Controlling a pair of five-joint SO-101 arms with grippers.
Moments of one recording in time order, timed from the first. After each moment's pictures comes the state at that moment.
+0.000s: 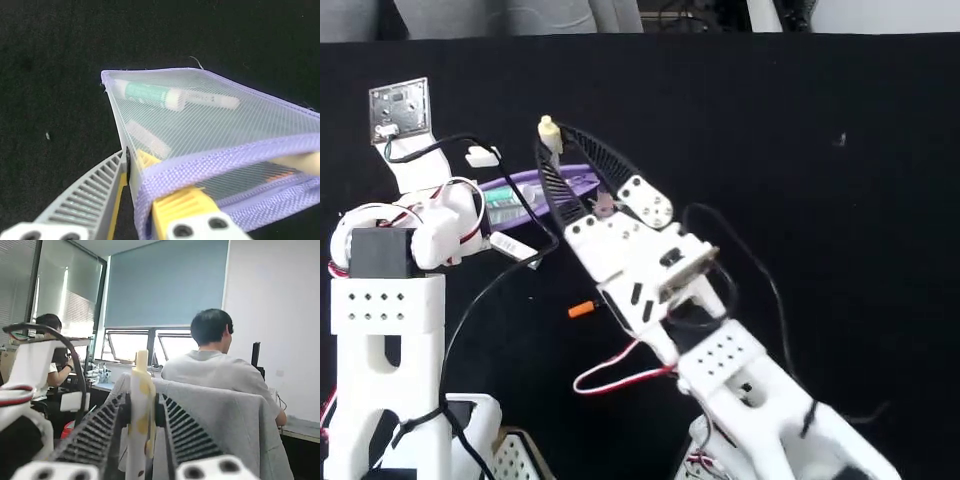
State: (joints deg) left arm -5.0 -40.2 19.7 80.2 9.5; right arm -36.9 -44.5 70.2 -42.2 7.3
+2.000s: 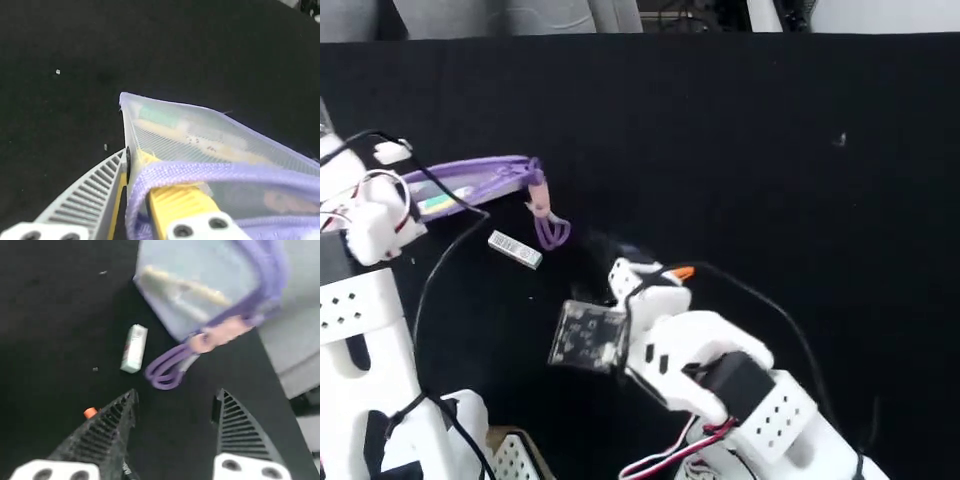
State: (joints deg) left arm -23.2 -40.2 18.3 76.4 9.4; right arm -44.8 -72.3 65.6 48.0 41.5
